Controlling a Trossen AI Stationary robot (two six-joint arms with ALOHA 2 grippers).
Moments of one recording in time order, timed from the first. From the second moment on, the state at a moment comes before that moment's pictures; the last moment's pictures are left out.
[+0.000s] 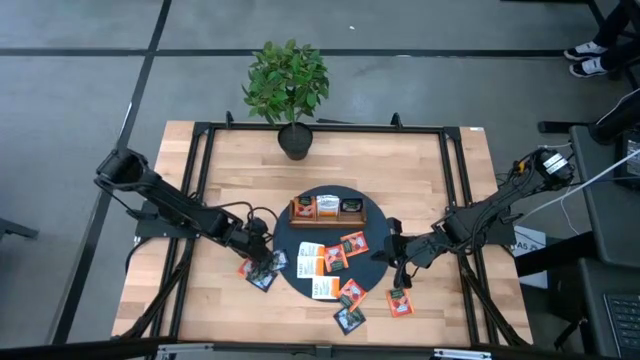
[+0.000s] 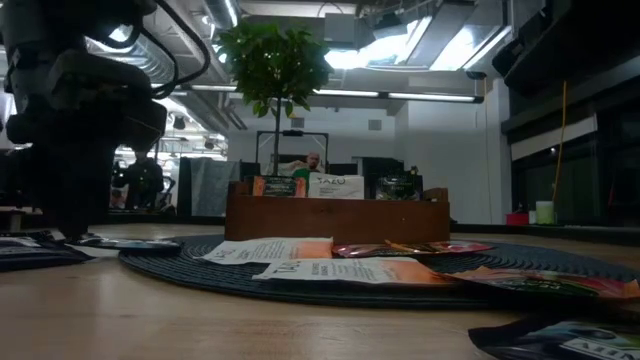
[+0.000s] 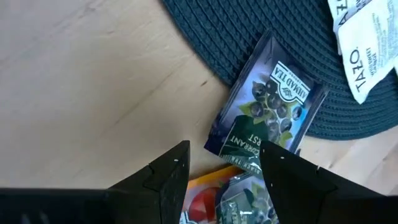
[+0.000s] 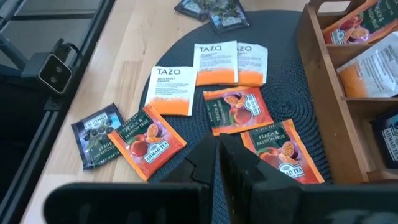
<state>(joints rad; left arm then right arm) -0.40 1.39 0.57 -0.28 -0.06 -1.37 0.55 1.24 0.69 -0.16 0.31 0.39</state>
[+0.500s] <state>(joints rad) -0.40 1.44 0.57 -0.25 -0.05 -1.34 0.55 1.24 0.69 -0.16 0.31 0.39</state>
